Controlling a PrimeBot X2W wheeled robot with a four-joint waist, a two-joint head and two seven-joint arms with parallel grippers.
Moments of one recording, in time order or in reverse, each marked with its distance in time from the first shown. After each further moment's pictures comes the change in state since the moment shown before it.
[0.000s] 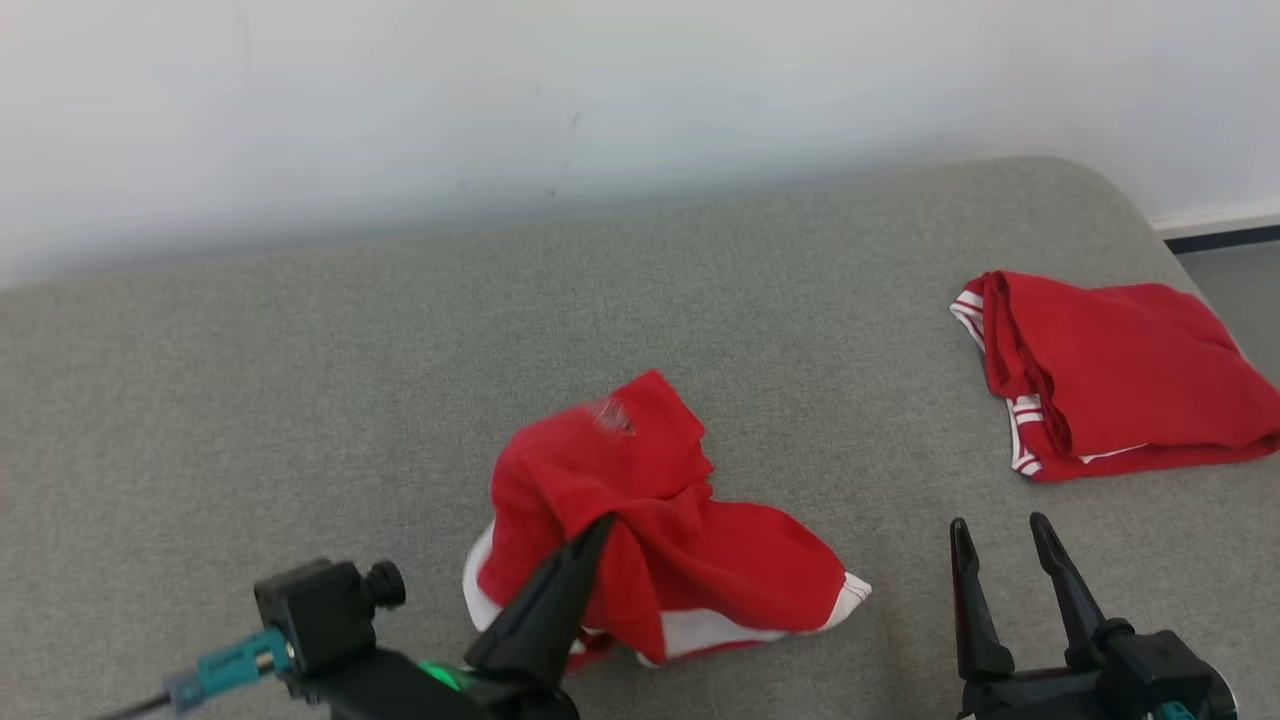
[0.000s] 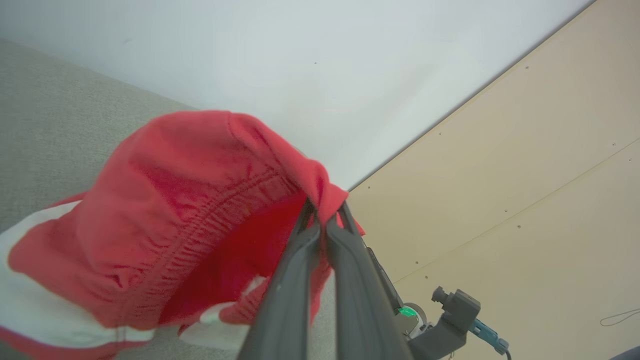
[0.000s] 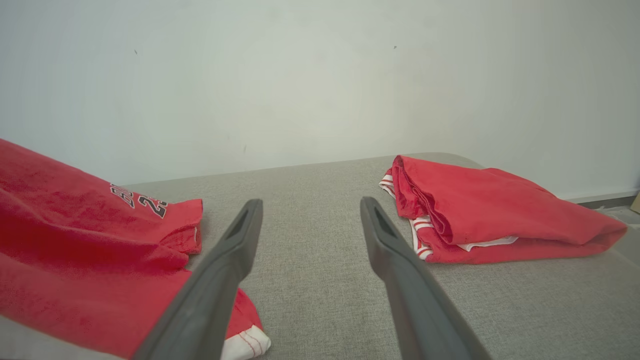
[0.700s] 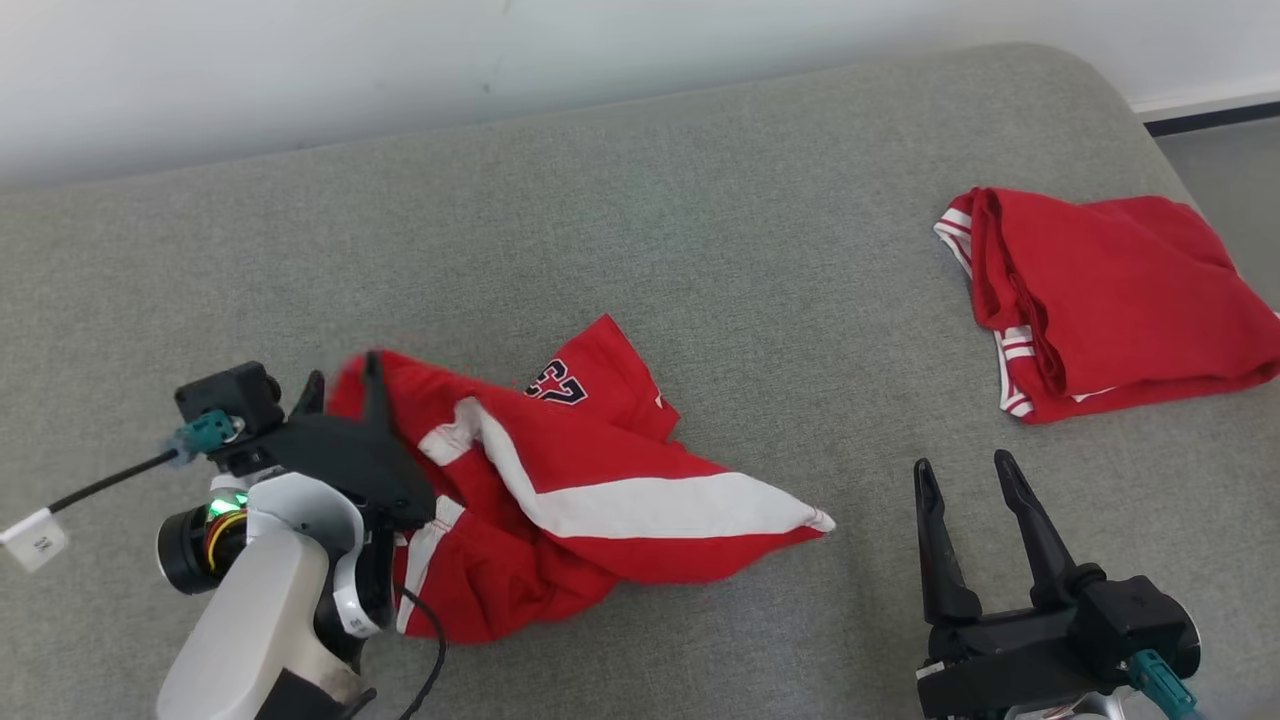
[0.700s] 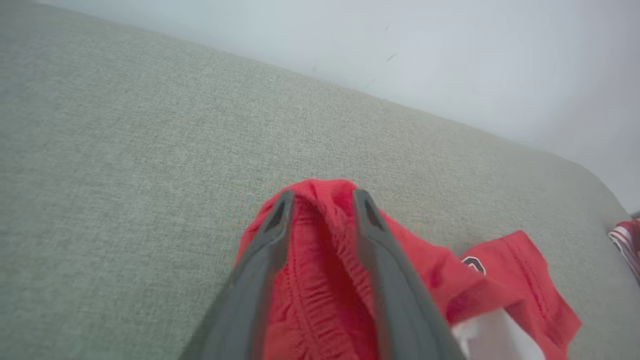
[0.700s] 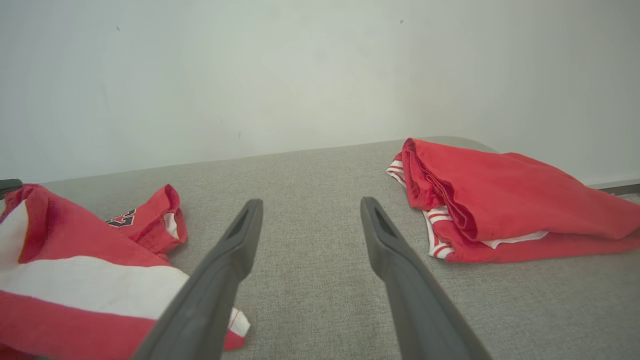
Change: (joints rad) left arm -0.534 0.005 0.128 0.973 0.215 0.105 -0.218; right arm -0.095 0.000 0.053 0.000 0.012 0.000 -0.004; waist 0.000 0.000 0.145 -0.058
